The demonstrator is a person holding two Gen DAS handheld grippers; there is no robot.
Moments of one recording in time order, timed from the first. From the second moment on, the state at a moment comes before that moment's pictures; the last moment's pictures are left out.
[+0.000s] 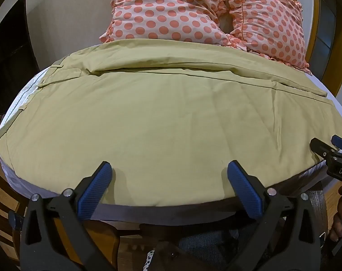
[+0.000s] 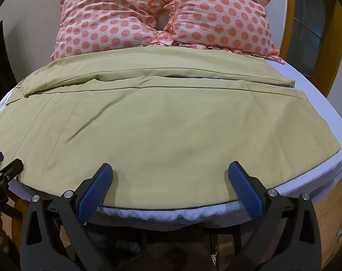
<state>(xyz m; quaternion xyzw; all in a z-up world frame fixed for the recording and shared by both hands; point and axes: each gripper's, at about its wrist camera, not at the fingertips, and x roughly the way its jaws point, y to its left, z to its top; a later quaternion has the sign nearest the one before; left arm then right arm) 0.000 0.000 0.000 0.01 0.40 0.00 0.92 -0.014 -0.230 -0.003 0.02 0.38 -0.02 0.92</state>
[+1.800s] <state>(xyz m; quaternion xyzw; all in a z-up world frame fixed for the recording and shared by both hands) 0.000 0.000 0.000 0.01 0.40 0.00 0.92 -0.015 -0.232 -0.004 0.03 0.38 -0.02 0.92</state>
